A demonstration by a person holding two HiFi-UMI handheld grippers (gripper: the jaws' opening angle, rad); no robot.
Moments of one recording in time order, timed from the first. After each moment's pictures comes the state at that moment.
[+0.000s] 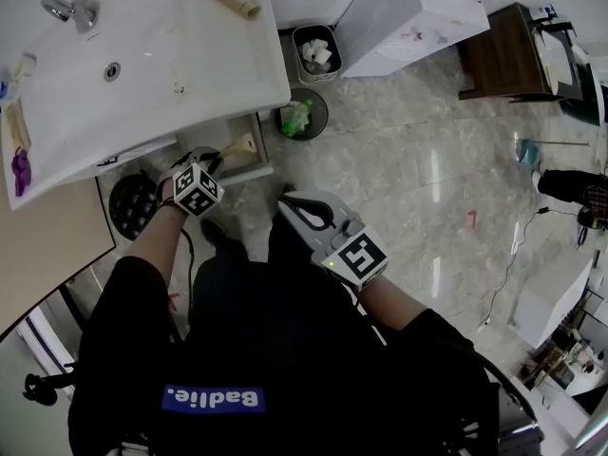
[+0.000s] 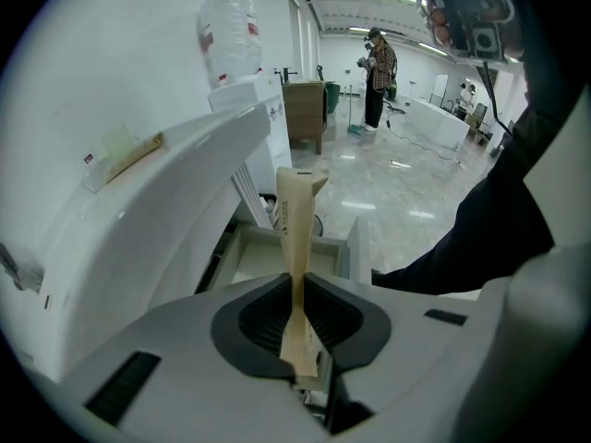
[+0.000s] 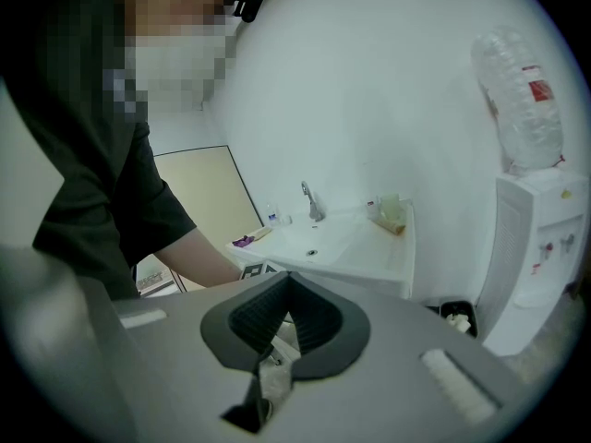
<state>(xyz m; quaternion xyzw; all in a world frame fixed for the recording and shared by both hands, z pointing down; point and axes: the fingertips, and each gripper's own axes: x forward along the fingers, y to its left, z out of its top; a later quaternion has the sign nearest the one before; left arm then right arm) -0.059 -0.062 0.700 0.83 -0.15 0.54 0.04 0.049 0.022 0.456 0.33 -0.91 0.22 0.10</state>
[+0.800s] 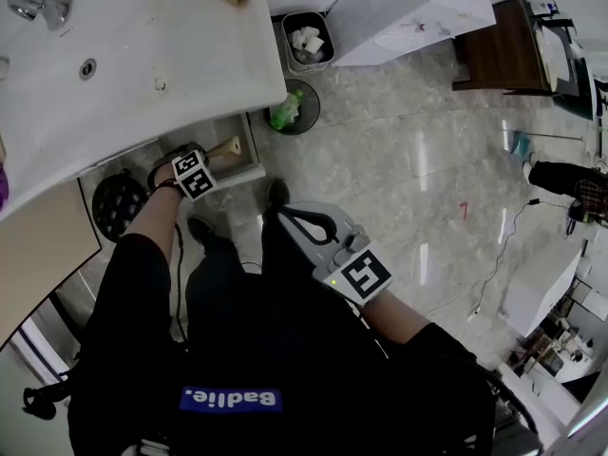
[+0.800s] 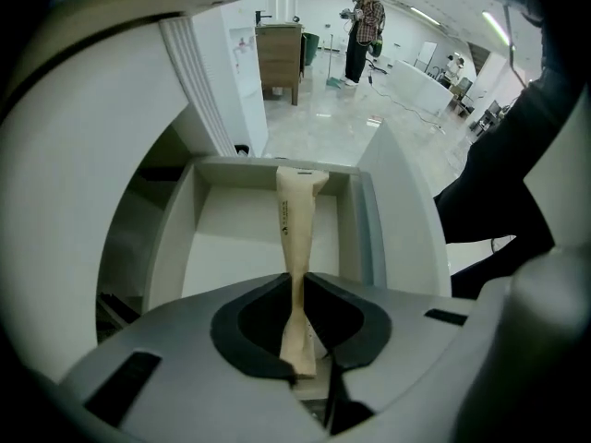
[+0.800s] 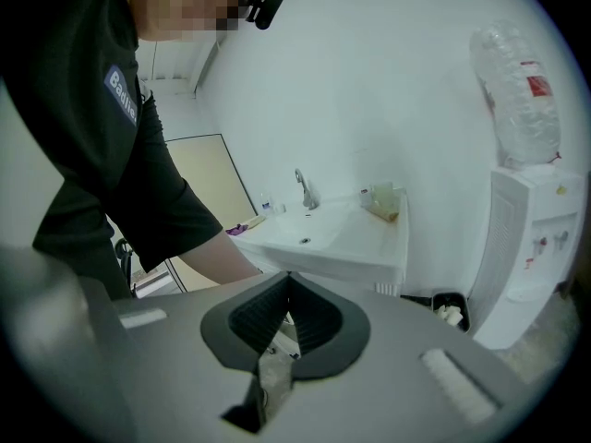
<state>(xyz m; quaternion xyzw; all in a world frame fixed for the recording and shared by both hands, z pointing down) -0.076 -0.066 0.821 0.77 -0.06 0.63 0.05 0.054 0.019 0.488 0.34 -0.90 0.23 0.13</state>
